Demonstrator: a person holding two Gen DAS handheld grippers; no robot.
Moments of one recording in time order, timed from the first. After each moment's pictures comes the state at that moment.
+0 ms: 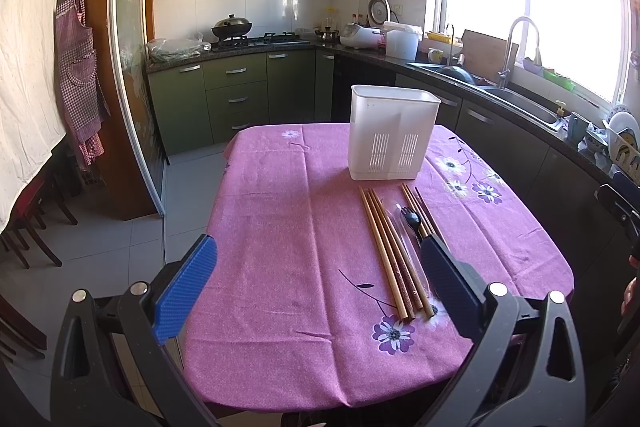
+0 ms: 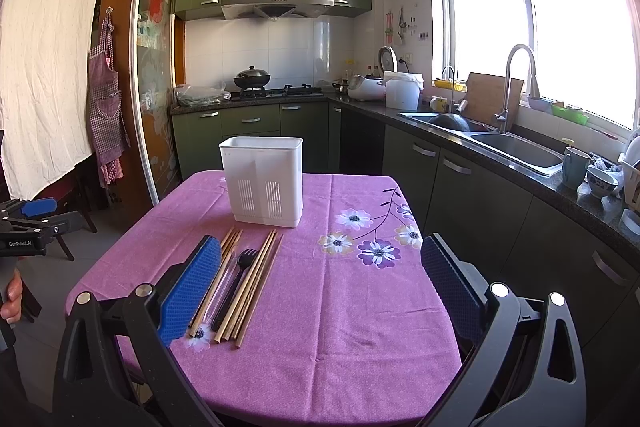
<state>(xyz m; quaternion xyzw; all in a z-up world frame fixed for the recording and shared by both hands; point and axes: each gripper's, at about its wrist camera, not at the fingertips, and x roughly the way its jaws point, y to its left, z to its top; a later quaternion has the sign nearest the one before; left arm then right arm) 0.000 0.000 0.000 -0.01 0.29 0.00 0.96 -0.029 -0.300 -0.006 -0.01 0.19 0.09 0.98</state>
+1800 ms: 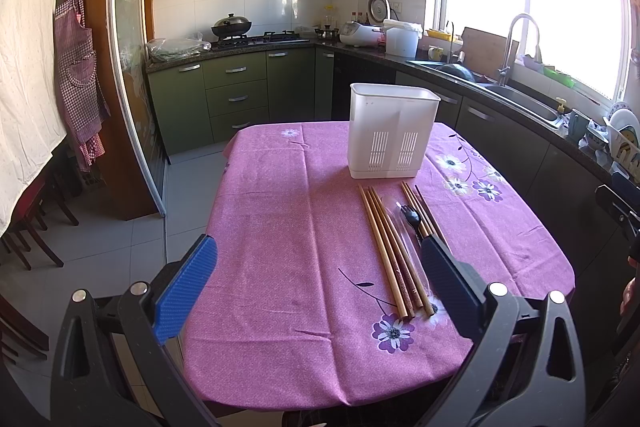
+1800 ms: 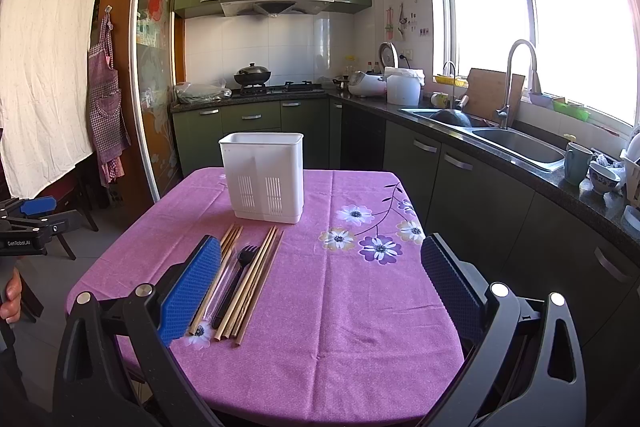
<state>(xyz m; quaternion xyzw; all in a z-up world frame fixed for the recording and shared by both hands) 0.001 0.000 0.000 -0.01 0.30 0.00 0.96 -0.023 -0.300 -0.015 -0.01 0.19 0.09 0.98</state>
